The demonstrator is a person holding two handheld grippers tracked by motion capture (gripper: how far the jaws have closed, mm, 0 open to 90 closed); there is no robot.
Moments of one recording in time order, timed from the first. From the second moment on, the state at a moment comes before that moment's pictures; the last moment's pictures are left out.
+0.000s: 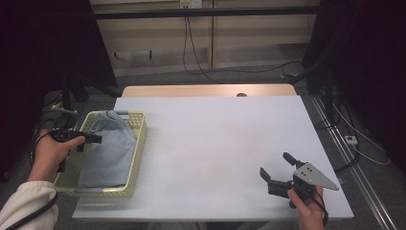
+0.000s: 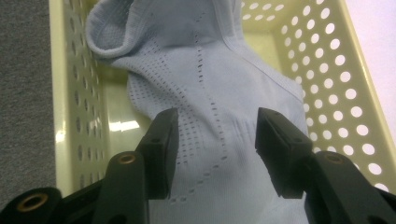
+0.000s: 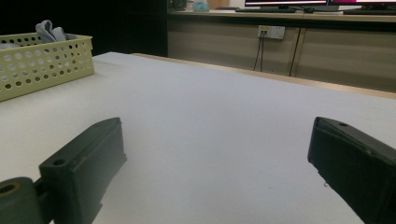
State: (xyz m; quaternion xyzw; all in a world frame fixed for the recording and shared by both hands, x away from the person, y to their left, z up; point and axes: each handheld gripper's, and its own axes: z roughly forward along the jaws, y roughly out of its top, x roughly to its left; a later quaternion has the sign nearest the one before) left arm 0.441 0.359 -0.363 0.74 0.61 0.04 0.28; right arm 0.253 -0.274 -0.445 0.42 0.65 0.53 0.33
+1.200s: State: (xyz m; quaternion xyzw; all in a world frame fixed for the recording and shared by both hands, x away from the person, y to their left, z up) left arm 0.474 0.319 -0.415 0.73 0.62 0.08 0.29; right arm 0.253 -0.275 -0.445 0.42 0.65 0.53 0.33
